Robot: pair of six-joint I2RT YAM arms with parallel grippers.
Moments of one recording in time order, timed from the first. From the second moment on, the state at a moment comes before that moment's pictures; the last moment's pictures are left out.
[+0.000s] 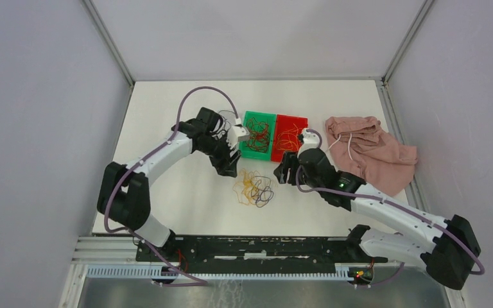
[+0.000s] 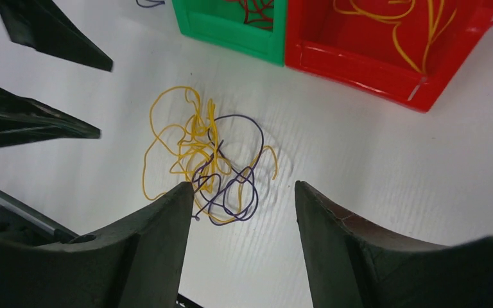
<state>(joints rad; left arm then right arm) -0.43 1.54 1.16 -0.77 0.61 0.55 0.83 1.08 0.69 -0.24 0.21 0.65</state>
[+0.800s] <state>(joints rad) -0.54 1.74 1.12 -0.53 0.50 0.48 0.80 0.93 0.66 -0.32 0.29 0.65</state>
